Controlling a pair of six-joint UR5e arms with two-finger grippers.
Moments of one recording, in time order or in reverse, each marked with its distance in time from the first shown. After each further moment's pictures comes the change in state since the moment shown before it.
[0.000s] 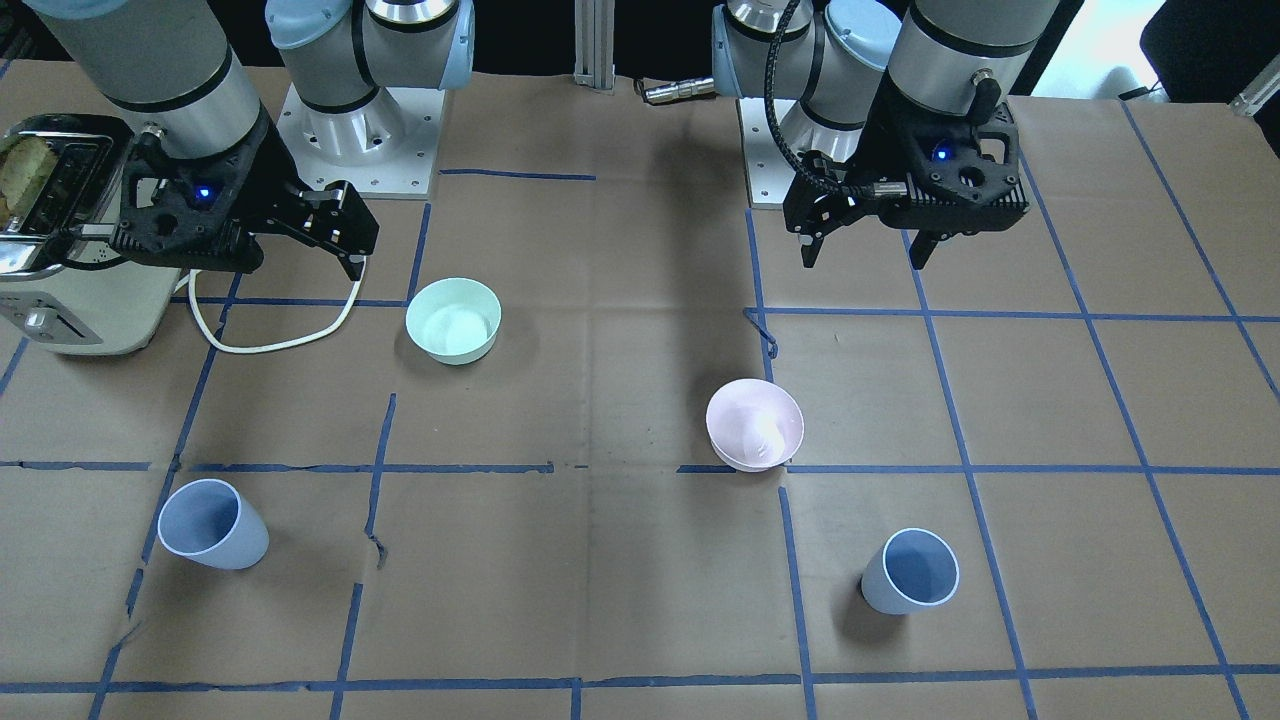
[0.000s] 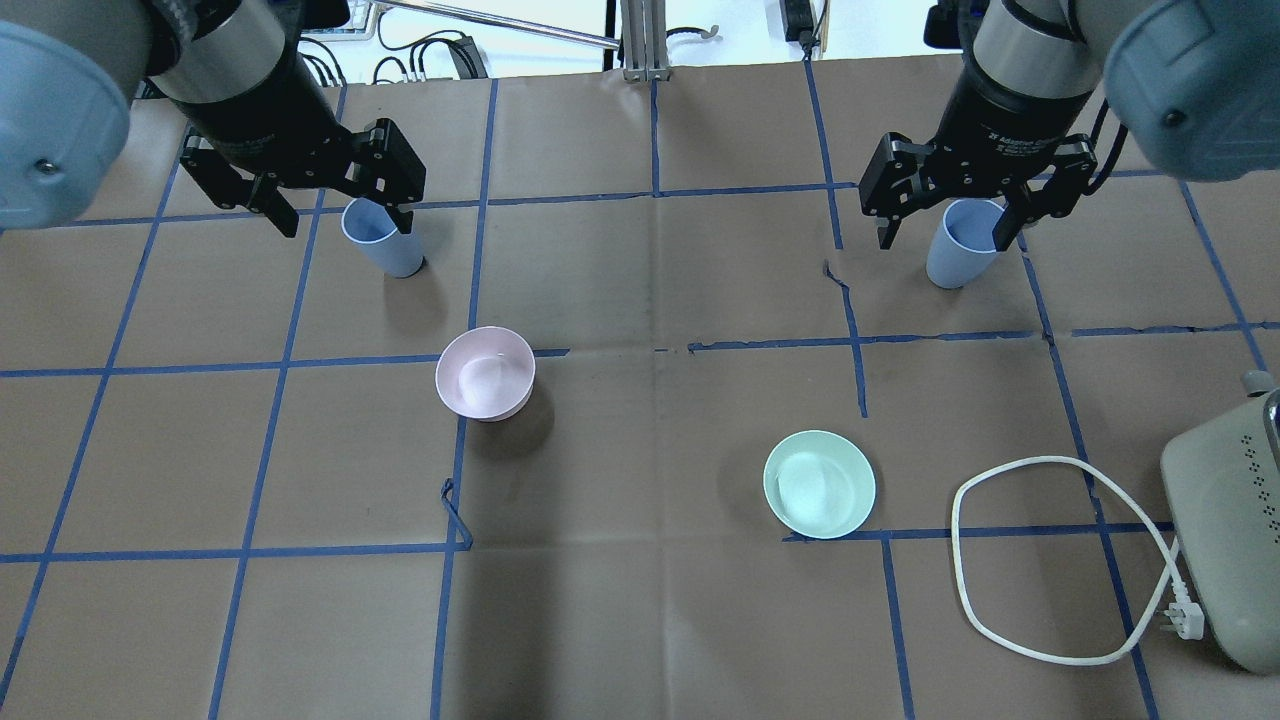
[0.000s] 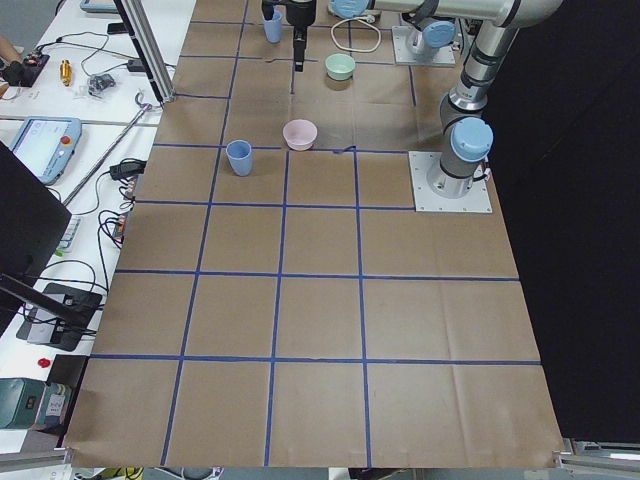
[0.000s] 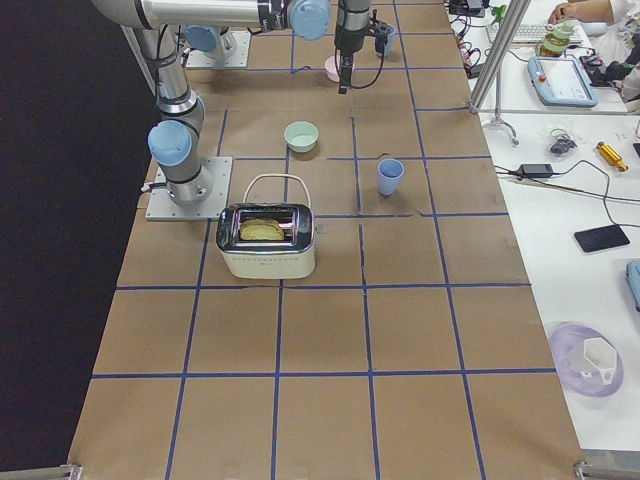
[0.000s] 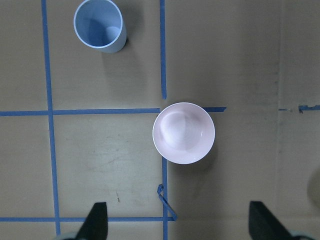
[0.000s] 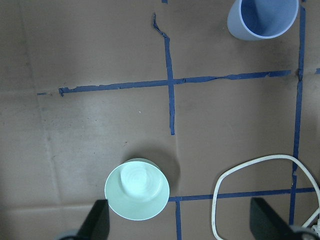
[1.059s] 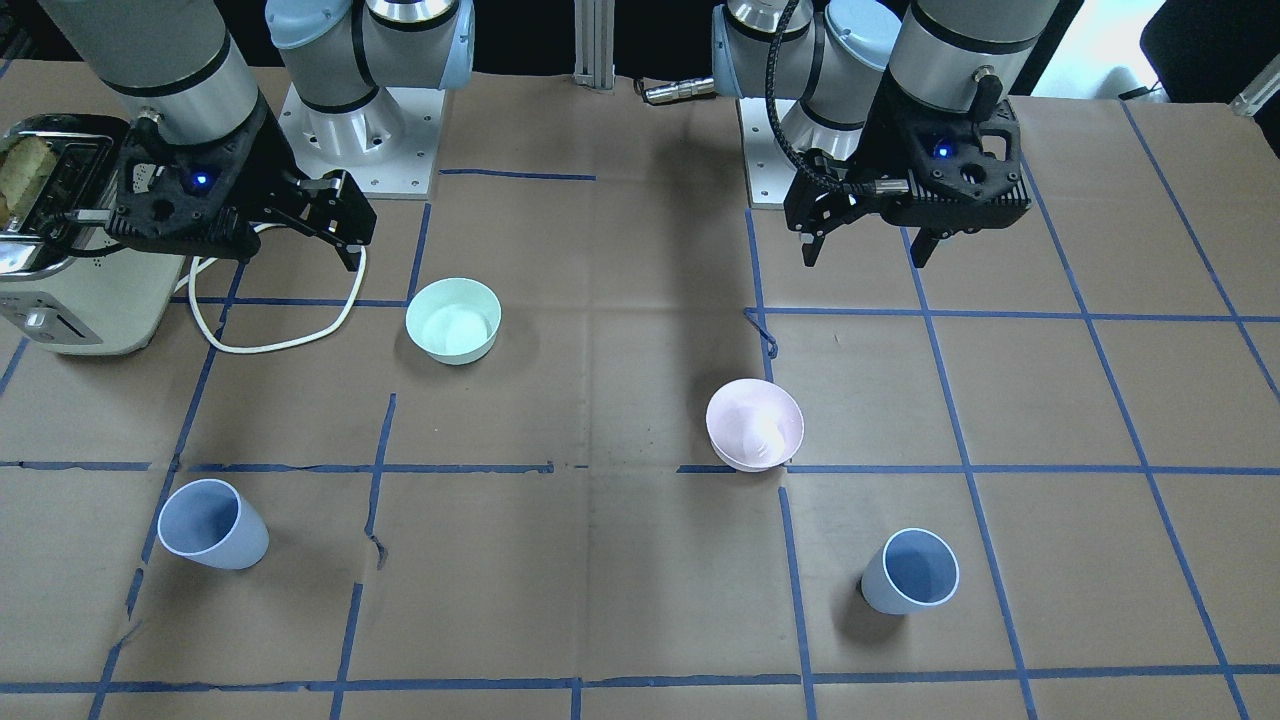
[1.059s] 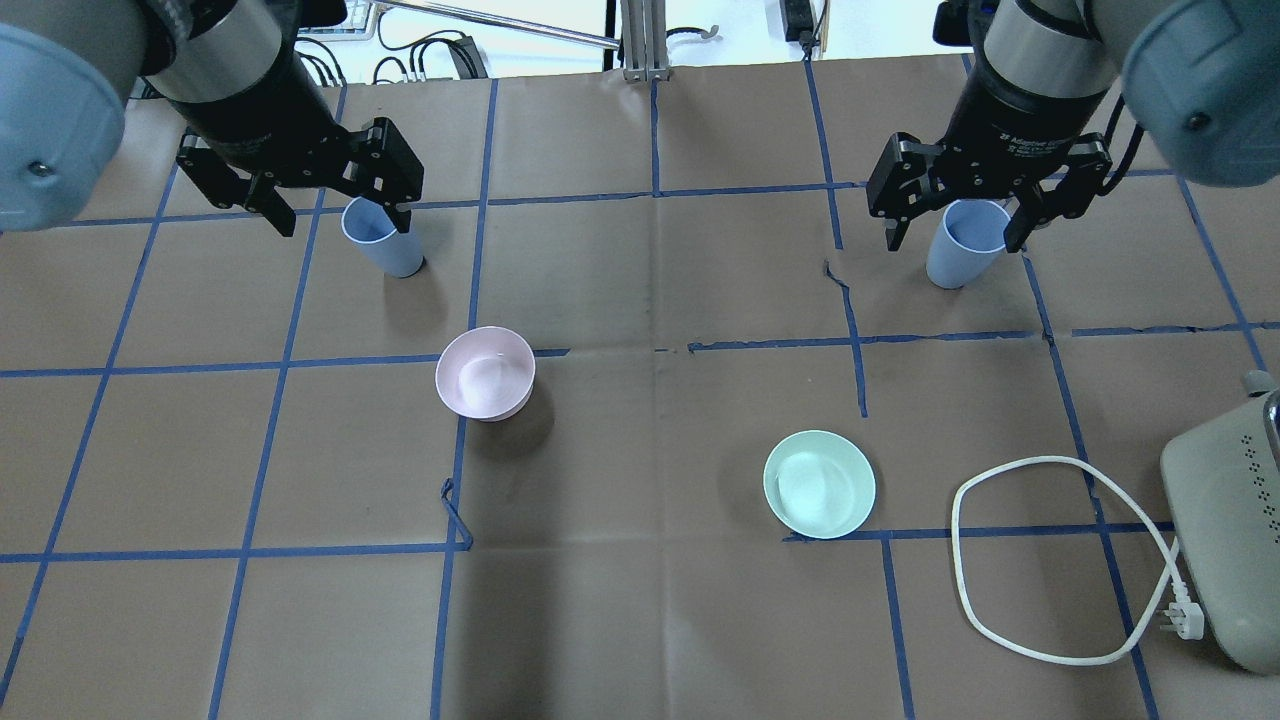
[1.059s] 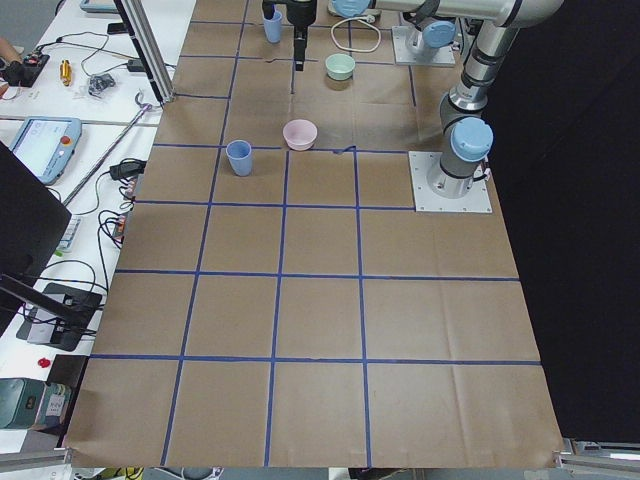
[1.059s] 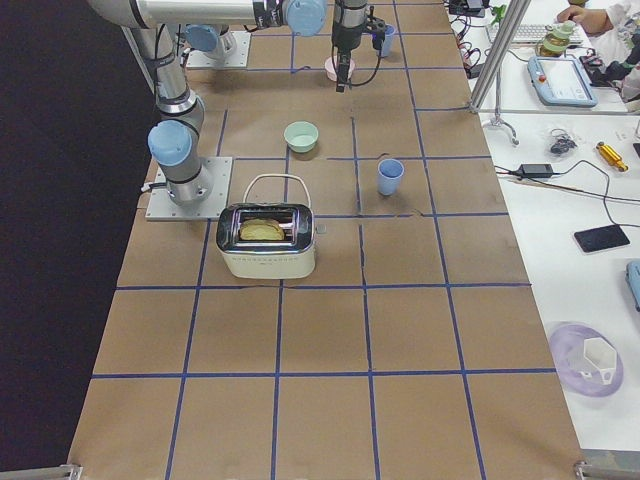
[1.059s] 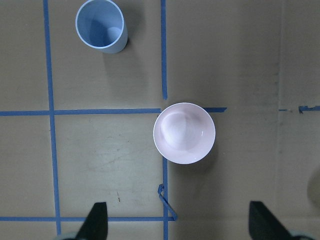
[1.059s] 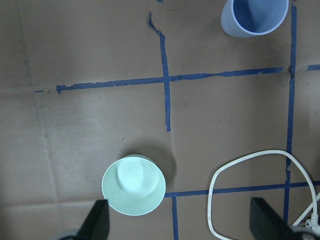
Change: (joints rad) left arm 0.001 0.006 -0.001 0.000 0.002 -0.002; right arm 0.000 -0.024 0.001 0.015 -0.013 0.004
